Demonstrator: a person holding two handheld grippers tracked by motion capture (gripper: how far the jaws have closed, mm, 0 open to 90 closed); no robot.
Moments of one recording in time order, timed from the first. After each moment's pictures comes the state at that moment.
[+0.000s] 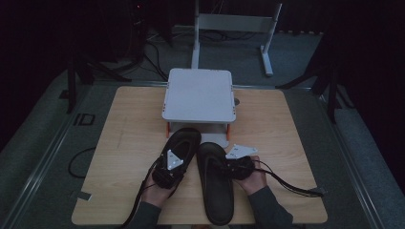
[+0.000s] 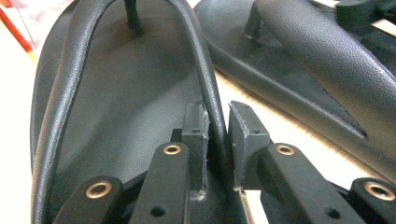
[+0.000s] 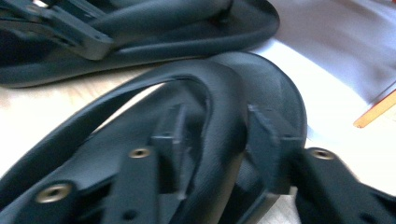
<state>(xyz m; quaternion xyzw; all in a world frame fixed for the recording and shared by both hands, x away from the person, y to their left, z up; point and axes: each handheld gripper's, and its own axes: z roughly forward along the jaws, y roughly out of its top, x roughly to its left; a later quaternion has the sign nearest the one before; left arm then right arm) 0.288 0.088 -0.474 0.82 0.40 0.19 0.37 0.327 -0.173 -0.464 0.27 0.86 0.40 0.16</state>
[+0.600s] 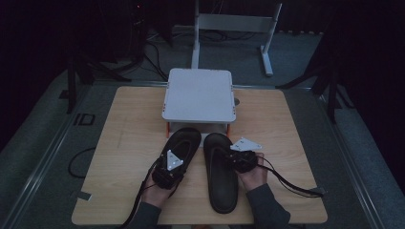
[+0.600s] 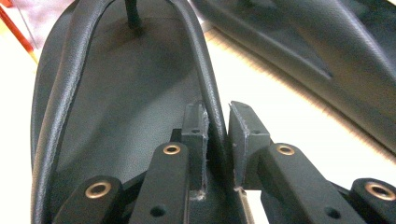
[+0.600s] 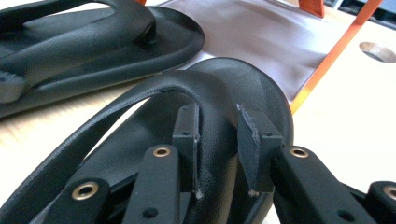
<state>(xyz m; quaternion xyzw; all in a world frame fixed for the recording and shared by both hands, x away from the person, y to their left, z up) 0.286 0.088 -0.475 0.82 0.40 0.19 0.37 0.338 -0.178 -0.457 0.35 0.81 0.41 0.23</state>
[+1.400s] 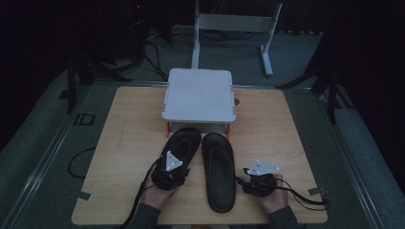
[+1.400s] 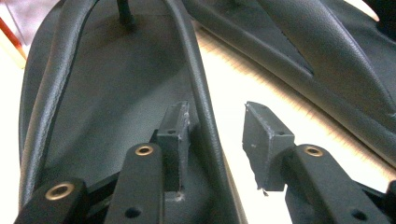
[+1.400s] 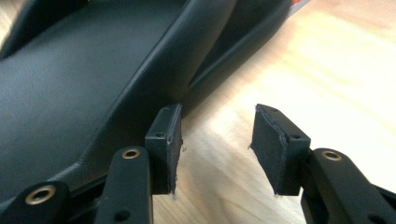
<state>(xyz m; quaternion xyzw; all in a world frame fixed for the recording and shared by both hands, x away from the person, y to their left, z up) 0.284 0.090 -0.476 0.82 0.40 0.18 0.38 0.283 -0.234 -0.489 0.34 0.85 0.35 0.19</state>
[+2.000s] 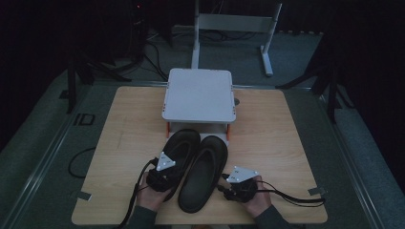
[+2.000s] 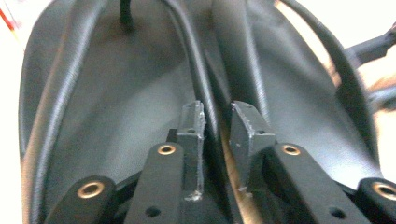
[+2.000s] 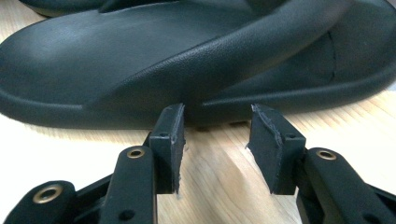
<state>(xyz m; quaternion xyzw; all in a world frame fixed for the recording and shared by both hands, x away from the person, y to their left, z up) 0.277 0.109 -0.470 0.80 0.41 0.14 0.42 0.270 -0.179 -0.487 0.24 0.88 0.38 0.16</state>
